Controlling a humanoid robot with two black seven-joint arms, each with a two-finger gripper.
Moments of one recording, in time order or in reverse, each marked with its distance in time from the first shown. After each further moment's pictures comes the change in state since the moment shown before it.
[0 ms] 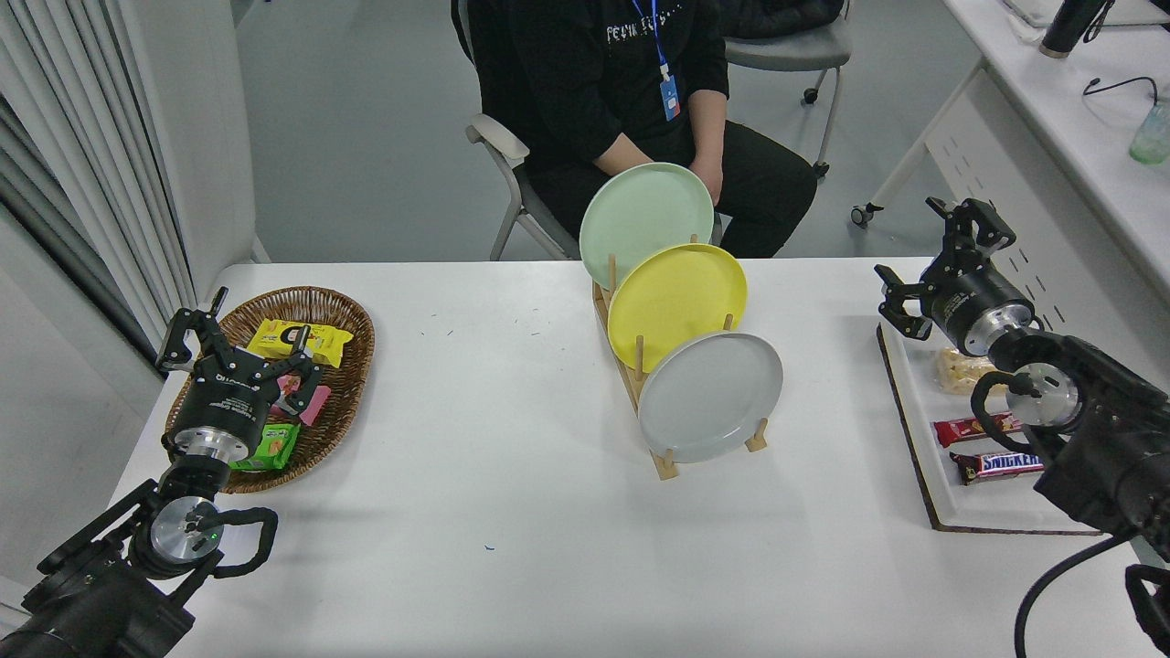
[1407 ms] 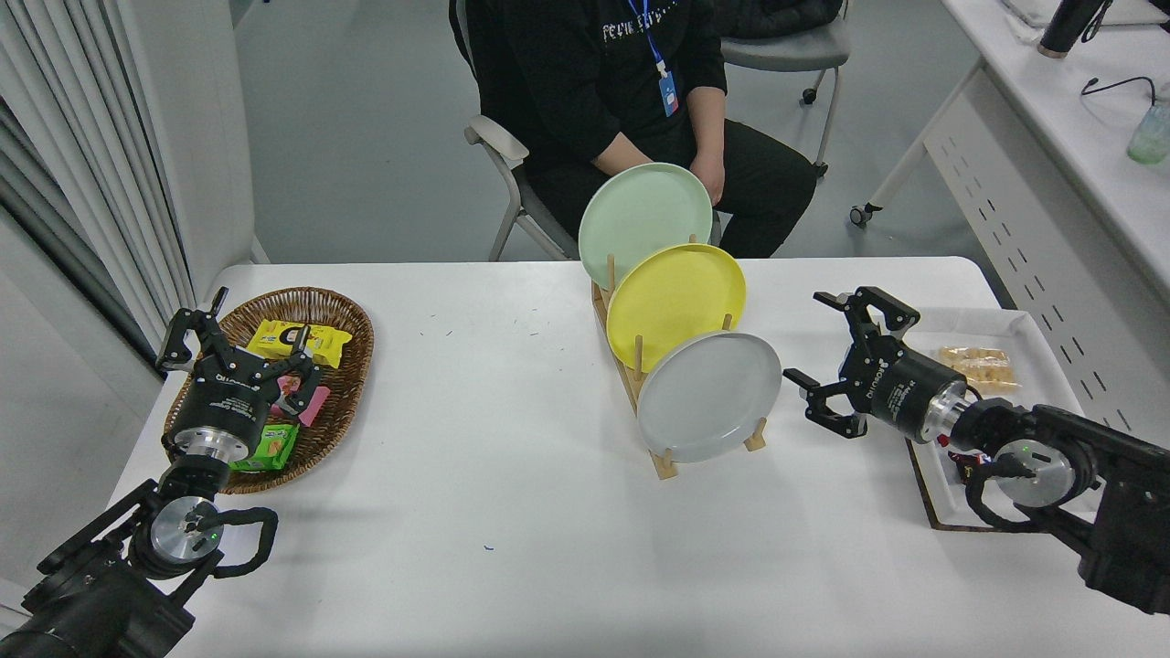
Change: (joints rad) left arm 0.000 0.000 0.000 0.000 0.000 0.000 0.000; right arm -0.165 -0.217 -0.232 0.594 0.045 -0.007 -0.034
